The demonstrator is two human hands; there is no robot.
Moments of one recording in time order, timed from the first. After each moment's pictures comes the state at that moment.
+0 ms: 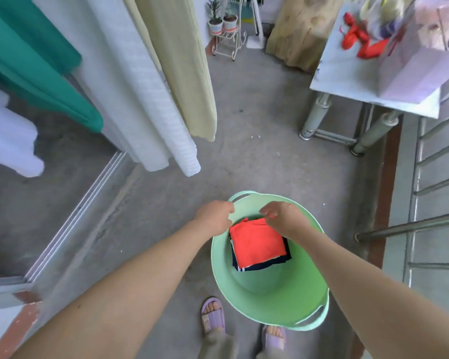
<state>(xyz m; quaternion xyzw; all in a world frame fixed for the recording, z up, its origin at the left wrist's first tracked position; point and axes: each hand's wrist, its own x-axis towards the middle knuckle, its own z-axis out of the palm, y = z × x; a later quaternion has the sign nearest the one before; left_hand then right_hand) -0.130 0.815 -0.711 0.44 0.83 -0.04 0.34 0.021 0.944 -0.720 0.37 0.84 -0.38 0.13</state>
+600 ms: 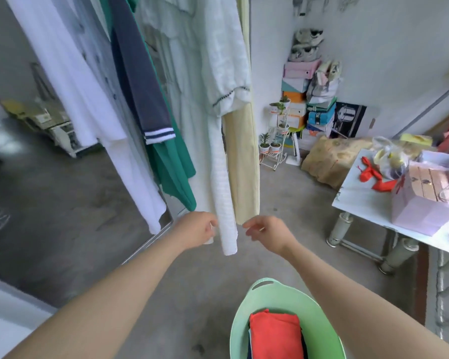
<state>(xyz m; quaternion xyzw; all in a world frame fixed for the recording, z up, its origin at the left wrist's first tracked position) -0.165 0.719 -0.413 0.37 0.91 0.07 0.16 -0.042 0.897 -0.447 0.19 0.87 -0.46 -0.02</state>
